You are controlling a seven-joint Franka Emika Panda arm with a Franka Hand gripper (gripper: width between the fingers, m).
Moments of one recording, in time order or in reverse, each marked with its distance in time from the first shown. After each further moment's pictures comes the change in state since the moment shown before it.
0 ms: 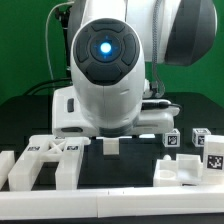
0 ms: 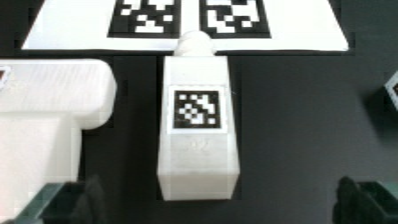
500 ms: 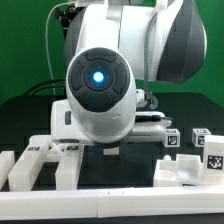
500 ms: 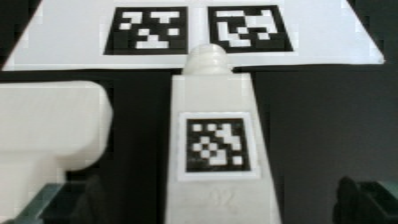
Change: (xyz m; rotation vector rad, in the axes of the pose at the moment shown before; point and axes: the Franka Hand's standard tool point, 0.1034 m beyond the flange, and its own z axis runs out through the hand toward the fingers) arm 0.002 0.005 0.037 0.001 -0.047 0.020
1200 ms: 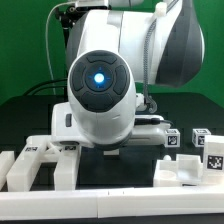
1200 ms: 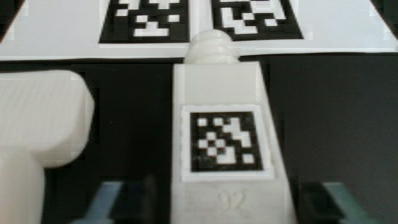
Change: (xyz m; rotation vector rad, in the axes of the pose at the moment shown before) arm 0.002 0.004 0.002 0.002 0.019 0.005
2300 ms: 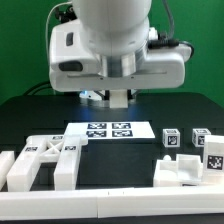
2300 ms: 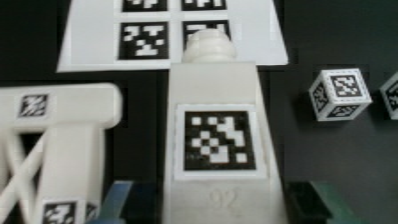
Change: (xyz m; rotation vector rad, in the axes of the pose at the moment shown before) arm -0.055 -0.015 -0.111 -0.022 0.134 -0.025
